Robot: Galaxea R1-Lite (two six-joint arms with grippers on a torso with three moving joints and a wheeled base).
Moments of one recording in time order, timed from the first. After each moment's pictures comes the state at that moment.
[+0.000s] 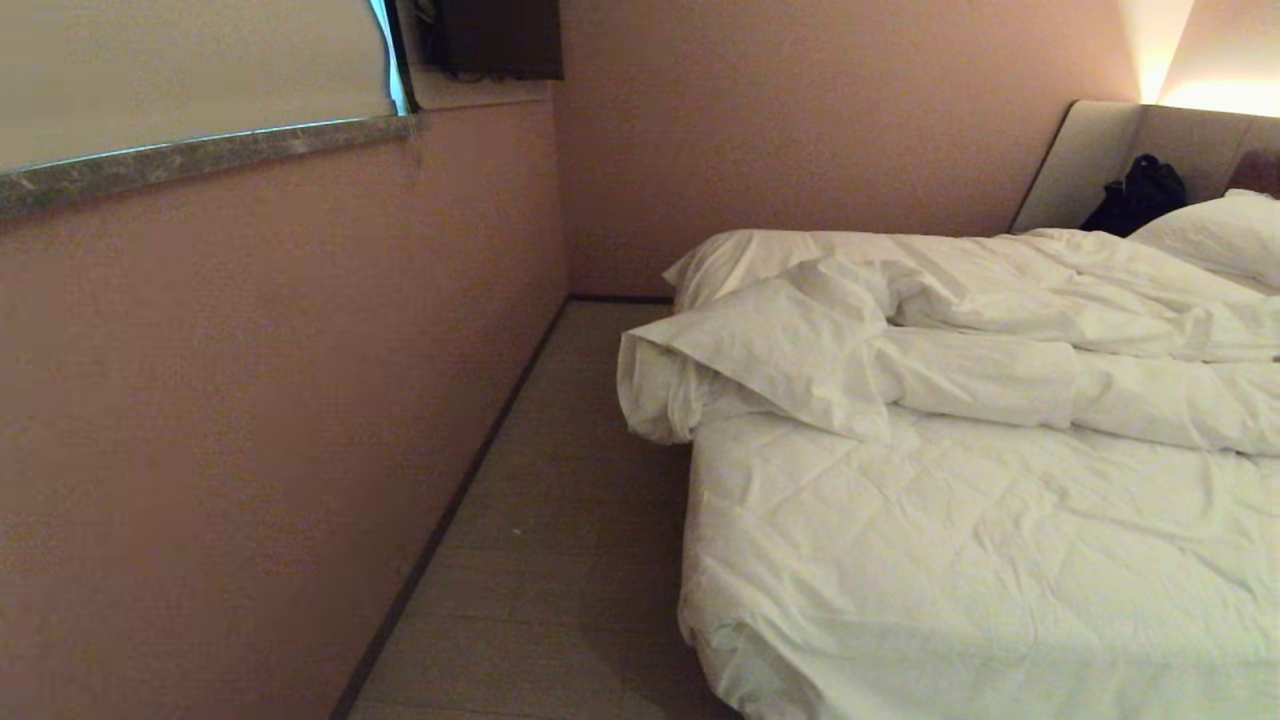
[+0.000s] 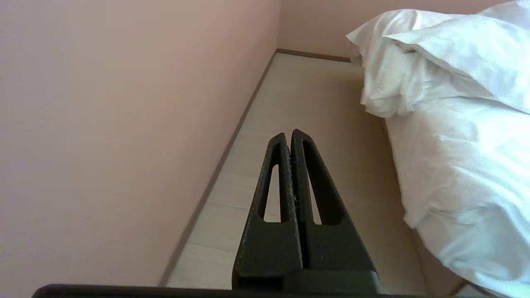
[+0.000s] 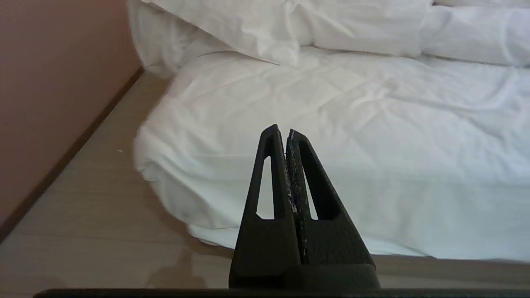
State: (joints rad) left arm 0.02 0.00 0.00 -0.07 0.04 -0.07; right arm 0.00 0.00 -0.01 0.01 -0.01 0.01
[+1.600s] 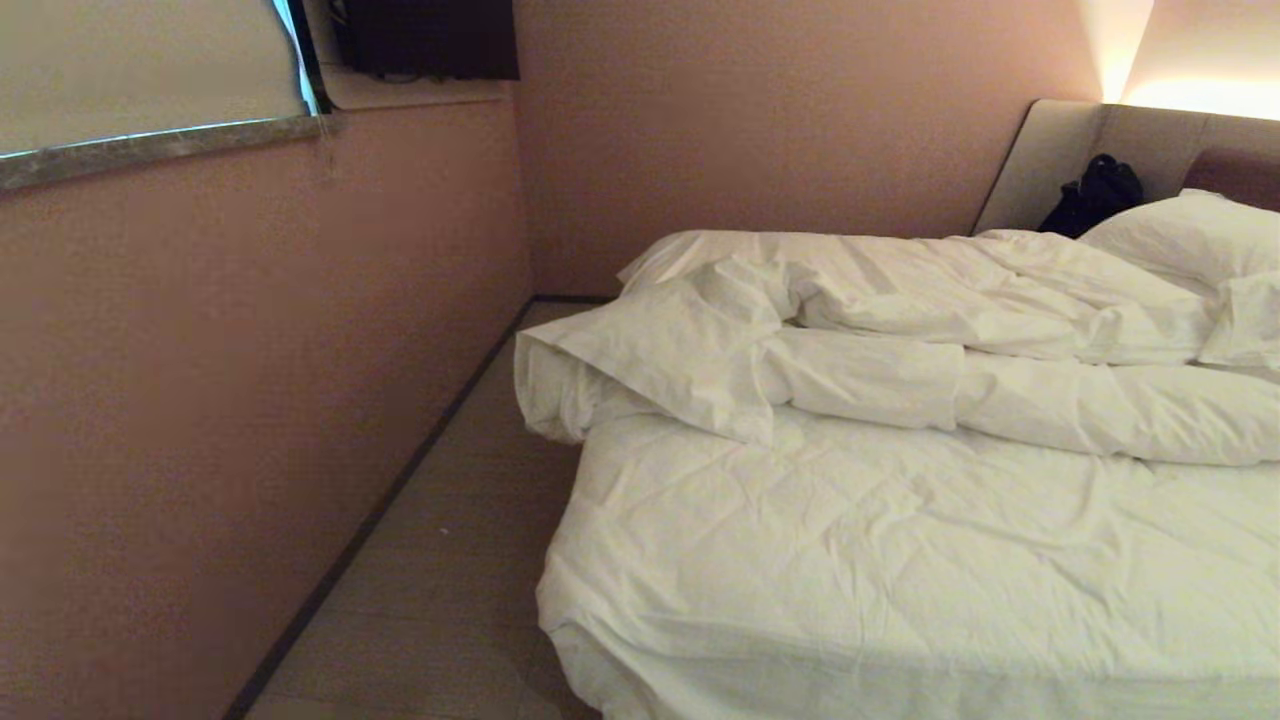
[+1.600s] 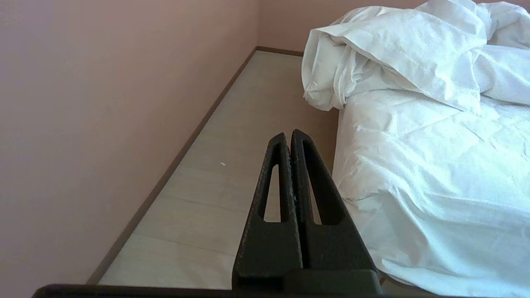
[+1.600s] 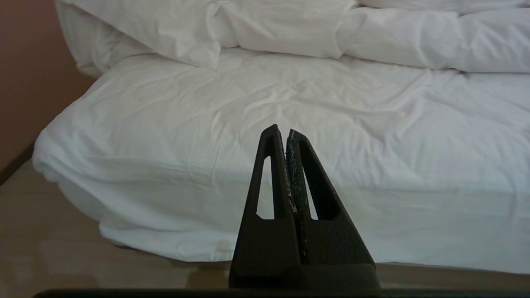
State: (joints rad) left arm 0.02 0.00 0.00 -0.07 0.04 -0.07; right arm -0.01 0.00 -0.01 0.01 -0.01 0.01
